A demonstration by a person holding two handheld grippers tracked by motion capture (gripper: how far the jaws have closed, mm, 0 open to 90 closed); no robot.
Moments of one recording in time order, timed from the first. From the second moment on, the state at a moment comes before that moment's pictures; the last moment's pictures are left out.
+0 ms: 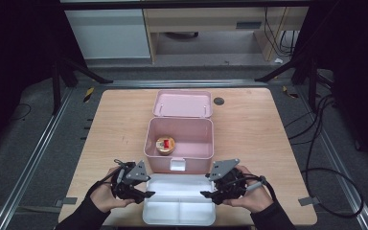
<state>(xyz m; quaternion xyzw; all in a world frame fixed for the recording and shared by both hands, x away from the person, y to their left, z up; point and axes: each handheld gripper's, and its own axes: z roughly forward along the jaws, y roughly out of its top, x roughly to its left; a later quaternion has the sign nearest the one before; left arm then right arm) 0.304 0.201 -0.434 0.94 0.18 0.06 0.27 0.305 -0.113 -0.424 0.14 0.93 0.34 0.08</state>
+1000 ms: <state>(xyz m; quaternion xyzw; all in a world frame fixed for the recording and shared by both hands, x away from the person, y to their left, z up) 0.310 0.177 -0.475 0.98 0.11 0.02 0.18 0.312 -0.093 -0.476 0.11 0.97 0.22 0.01</state>
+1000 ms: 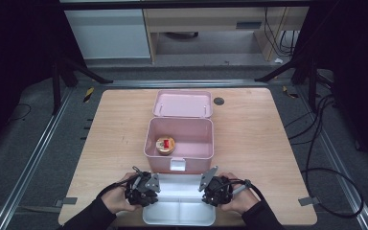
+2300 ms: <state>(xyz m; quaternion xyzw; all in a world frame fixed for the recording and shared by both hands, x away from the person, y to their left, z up) 0.322 0.184 -0.327 0.98 0.02 0.03 0.22 0.319 -0.113 -0.334 0.04 0.95 0.30 0.02</state>
